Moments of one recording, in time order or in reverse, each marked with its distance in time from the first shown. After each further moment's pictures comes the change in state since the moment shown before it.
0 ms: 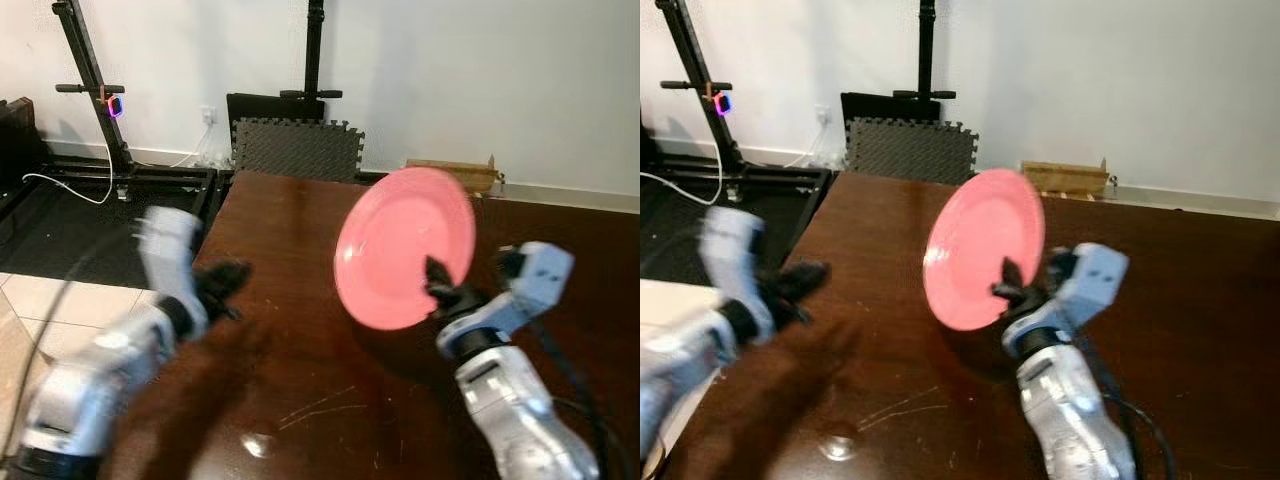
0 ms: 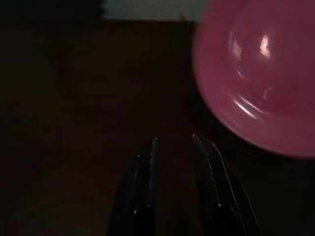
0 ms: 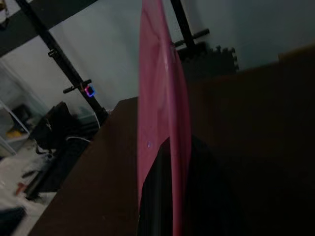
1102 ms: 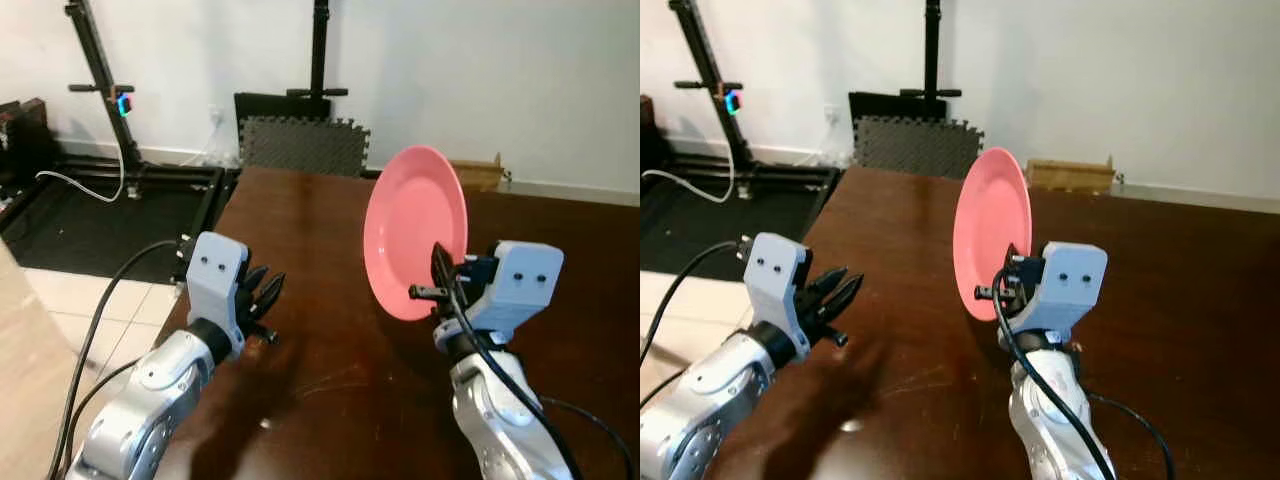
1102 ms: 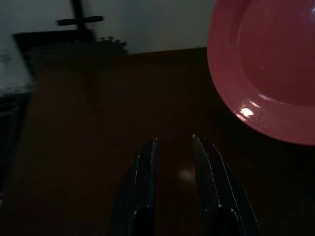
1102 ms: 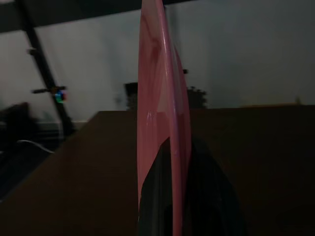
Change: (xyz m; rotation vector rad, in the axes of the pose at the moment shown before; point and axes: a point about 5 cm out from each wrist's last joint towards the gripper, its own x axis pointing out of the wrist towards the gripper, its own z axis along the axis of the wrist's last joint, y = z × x) left arm 0.000 -0.021 -0.001 0.122 -0.149 0.092; right arm -0.005 0.001 0.006 -0.270 -0.135 -0.079
